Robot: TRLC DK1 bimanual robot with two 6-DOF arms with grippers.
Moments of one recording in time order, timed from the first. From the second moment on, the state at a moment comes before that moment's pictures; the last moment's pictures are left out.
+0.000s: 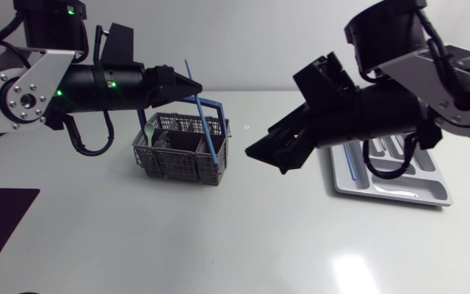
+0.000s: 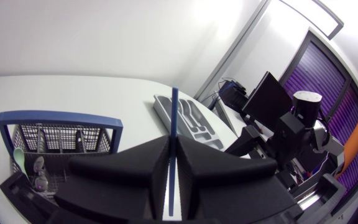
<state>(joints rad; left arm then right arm) -0.33 1.43 1.05 -0.01 0.62 -0.33 0.53 1.33 1.07 -0.46 -0.40 -0.18</state>
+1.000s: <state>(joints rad) -0.36 1.55 1.10 -0.01 0.70 -0.39 0.57 1.65 1.27 -0.40 -0.49 -0.13</state>
